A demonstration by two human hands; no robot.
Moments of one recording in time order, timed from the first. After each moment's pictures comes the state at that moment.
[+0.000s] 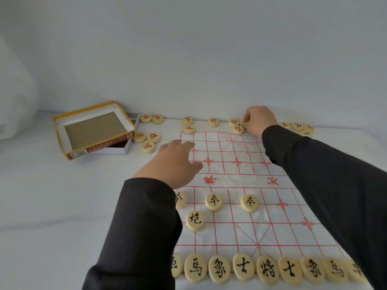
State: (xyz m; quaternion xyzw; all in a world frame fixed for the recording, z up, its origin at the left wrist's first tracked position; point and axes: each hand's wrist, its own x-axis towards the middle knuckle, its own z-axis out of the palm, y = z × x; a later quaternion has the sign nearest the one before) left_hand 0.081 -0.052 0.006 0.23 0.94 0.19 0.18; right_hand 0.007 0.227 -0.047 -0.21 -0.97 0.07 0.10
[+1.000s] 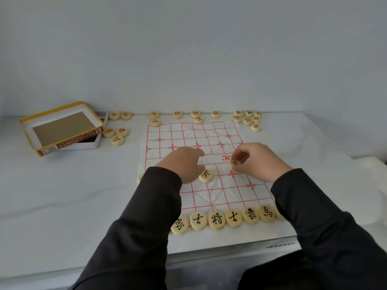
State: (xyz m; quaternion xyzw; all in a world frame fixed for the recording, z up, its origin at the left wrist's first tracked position) left_hand 0.141 0.010 -0.008 0.35 0.91 0.13 0.20; right_hand 0.231 0.179 -0.010 -0.19 -0.95 0.25 0.00
